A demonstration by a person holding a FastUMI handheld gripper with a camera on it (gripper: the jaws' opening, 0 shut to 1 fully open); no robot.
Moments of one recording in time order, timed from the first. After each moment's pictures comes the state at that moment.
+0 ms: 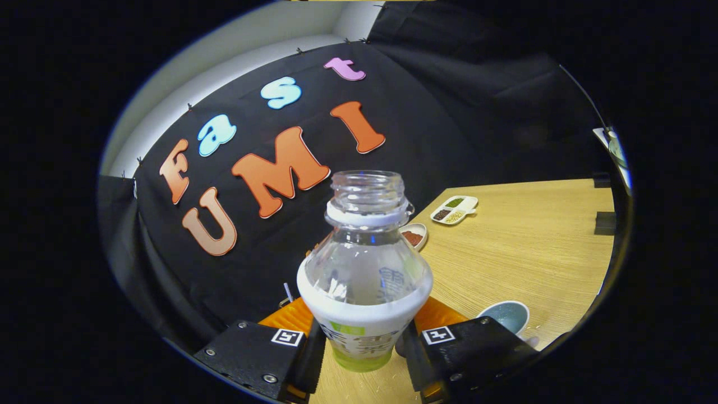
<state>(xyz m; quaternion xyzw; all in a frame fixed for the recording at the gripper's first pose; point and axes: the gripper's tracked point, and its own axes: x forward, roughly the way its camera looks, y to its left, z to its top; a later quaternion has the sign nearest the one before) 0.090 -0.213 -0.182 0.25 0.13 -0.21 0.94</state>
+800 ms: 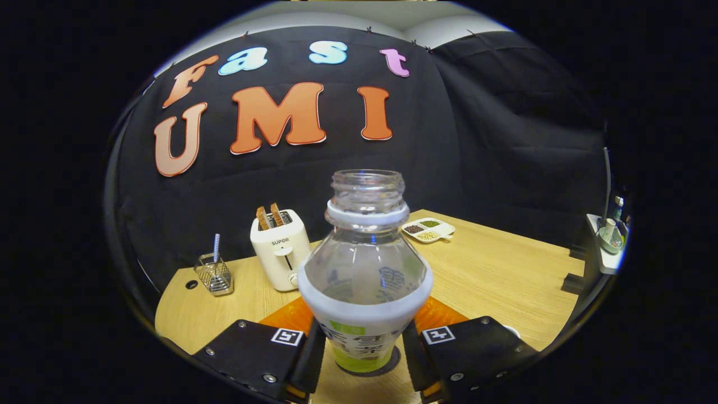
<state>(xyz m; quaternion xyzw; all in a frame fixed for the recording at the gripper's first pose) 0.130 -0.233 -0.265 0.03 0.21 -0.31 0.93</state>
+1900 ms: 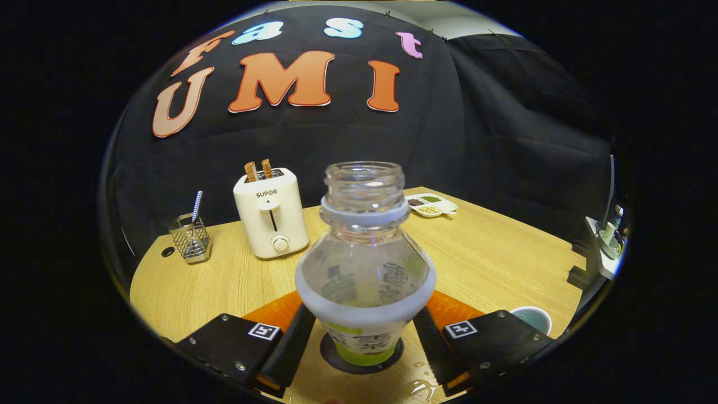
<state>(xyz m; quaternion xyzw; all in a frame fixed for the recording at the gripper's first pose) 0.136 -0.229 -0.324 0.01 0.26 -0.29 0.92</state>
